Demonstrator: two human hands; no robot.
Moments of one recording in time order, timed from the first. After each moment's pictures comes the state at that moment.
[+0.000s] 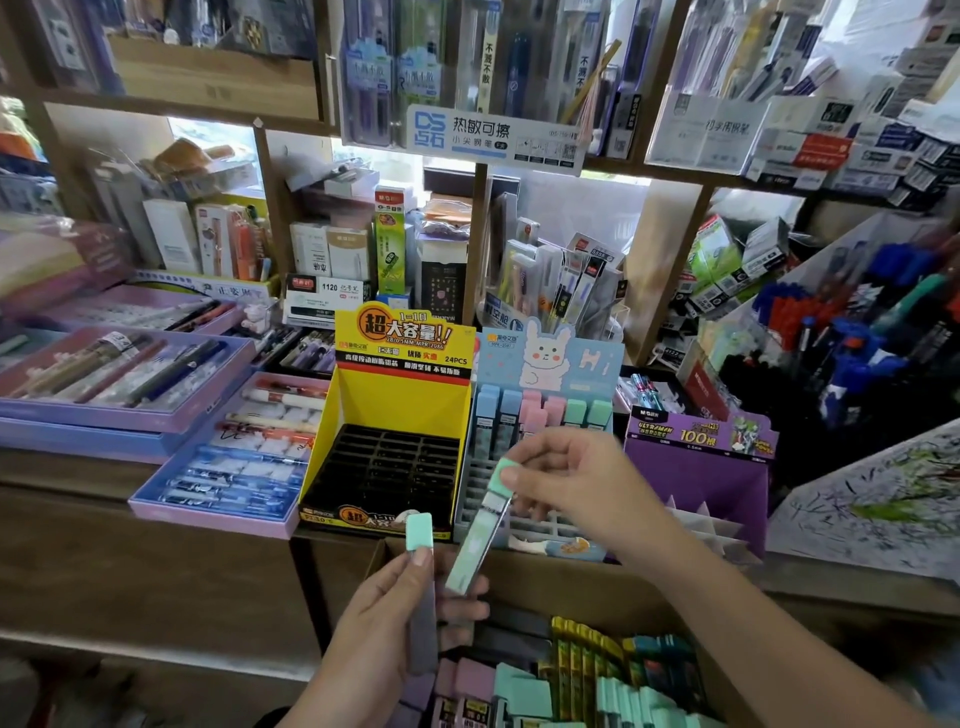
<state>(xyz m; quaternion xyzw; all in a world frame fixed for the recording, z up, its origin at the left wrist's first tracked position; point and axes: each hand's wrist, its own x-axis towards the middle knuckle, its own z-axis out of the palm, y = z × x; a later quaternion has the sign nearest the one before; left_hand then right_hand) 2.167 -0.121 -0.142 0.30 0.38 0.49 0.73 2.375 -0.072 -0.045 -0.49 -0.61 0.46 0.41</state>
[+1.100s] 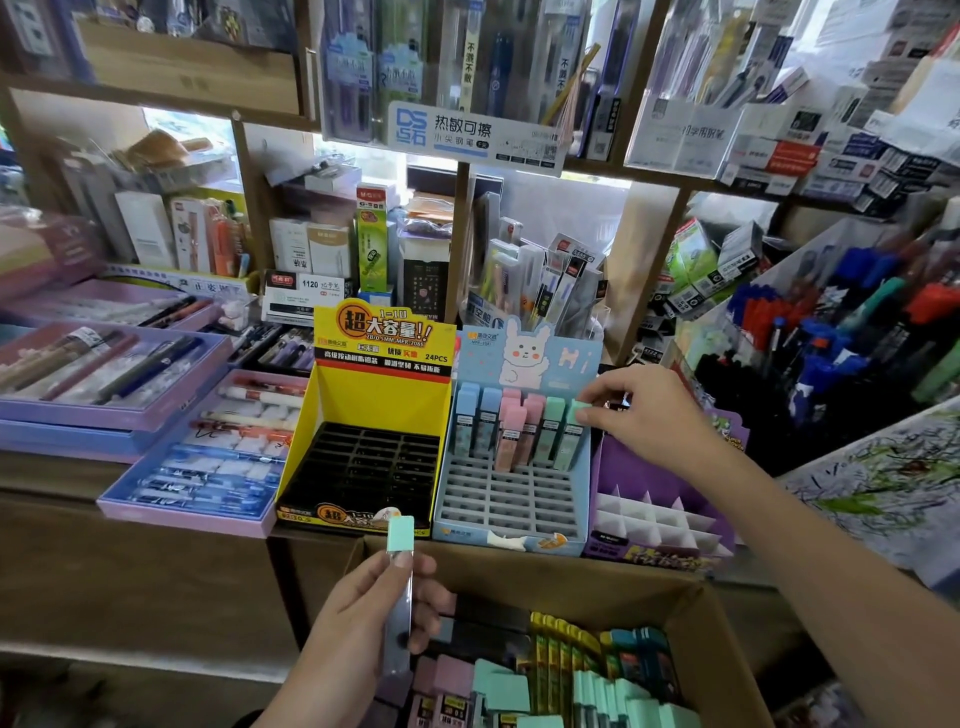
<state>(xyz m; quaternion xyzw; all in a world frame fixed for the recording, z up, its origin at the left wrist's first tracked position) 2.167 -0.124 -0.138 0.34 0.42 0.48 0.69 2.464 -0.017 -0.014 -0.62 -0.73 0.08 0.29</state>
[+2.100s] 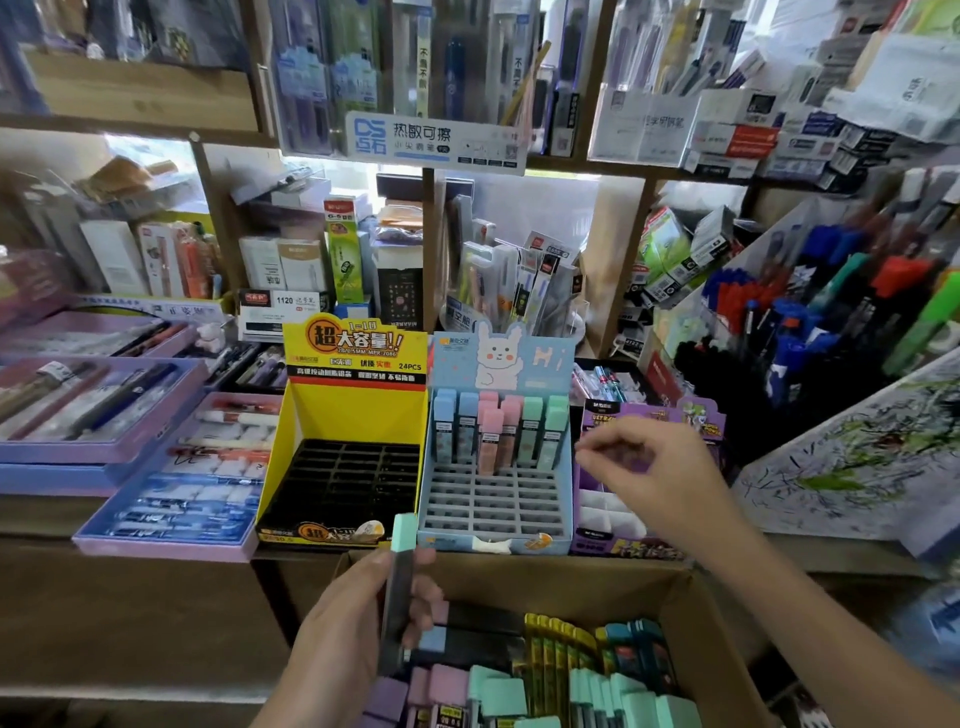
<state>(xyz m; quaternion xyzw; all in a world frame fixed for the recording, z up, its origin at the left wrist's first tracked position) 2.175 -0.113 -0.135 0.31 0.41 0.48 0.71 2.460 -0.098 -0.038 -0.57 -0.68 0.16 0.43</state>
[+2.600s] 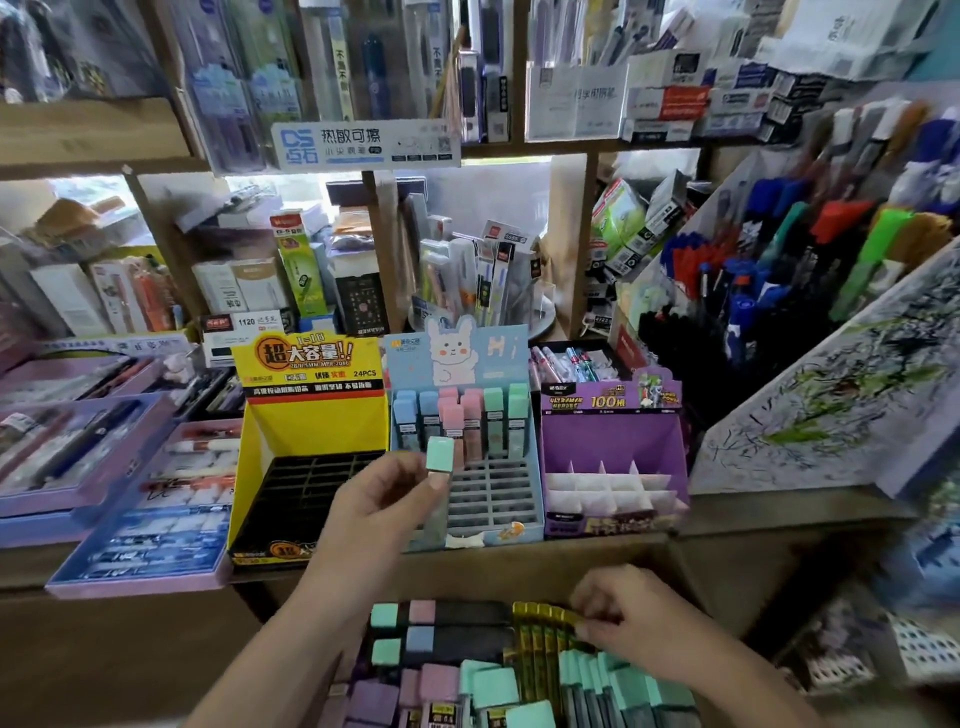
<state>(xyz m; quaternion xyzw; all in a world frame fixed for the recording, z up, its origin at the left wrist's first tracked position) 2.213 -0.079 -0.075 0.62 0.43 0.43 0.50 2.485 -0.151 -0.156 -0.67 -0.62 0.38 0.15</state>
